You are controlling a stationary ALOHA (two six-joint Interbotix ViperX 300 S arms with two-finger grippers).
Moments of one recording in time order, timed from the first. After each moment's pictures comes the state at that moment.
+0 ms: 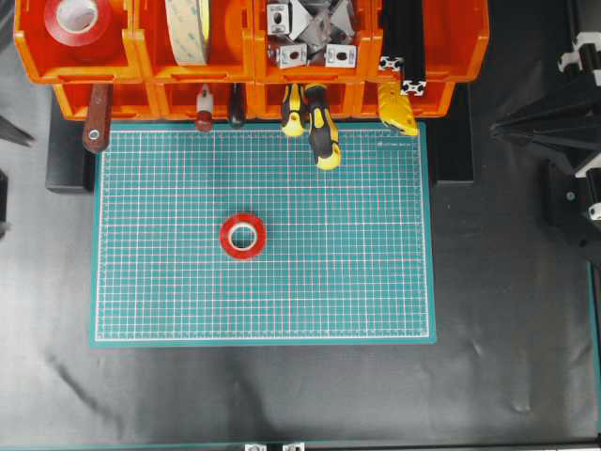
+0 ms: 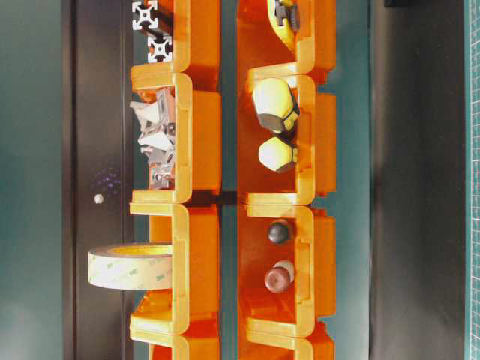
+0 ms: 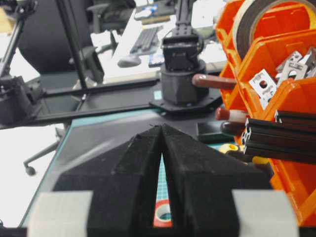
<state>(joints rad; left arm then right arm) -0.20 -1.03 0.83 0.09 0.26 -0.07 0.03 -1.08 1.13 0.06 -0.06 0.08</state>
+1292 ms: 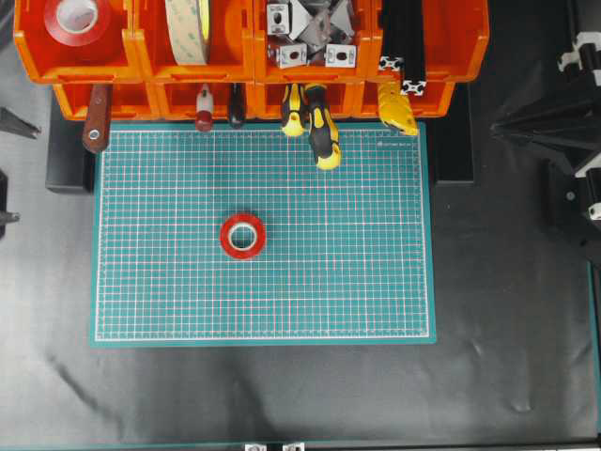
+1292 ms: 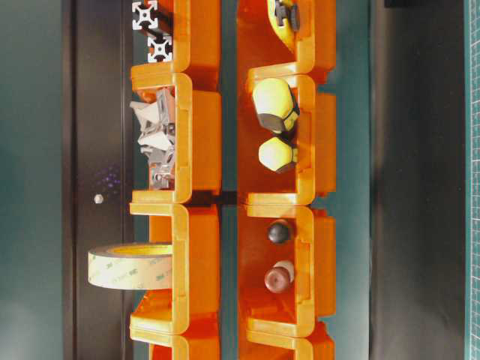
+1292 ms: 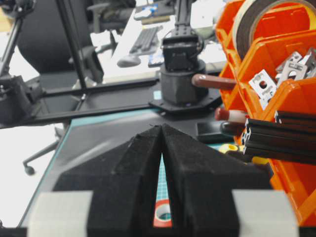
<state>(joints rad) -0.17 -1.02 0.88 0.09 0.18 -0.06 0.03 -1.08 1.13 0.06 -0.05 0.08</state>
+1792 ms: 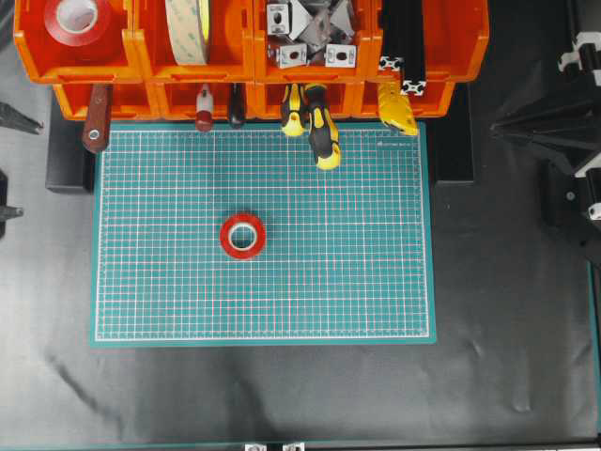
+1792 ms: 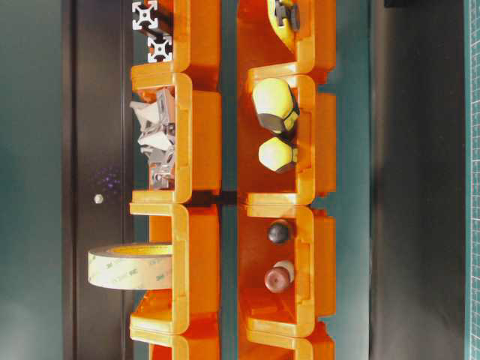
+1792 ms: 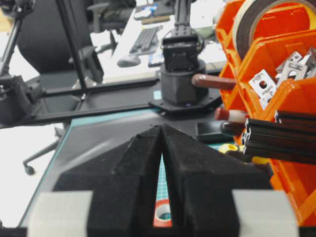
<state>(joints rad) -0.16 -1.02 0.89 0.09 0.18 -0.06 0.03 -1.08 1.13 0.06 -0.05 0.08</state>
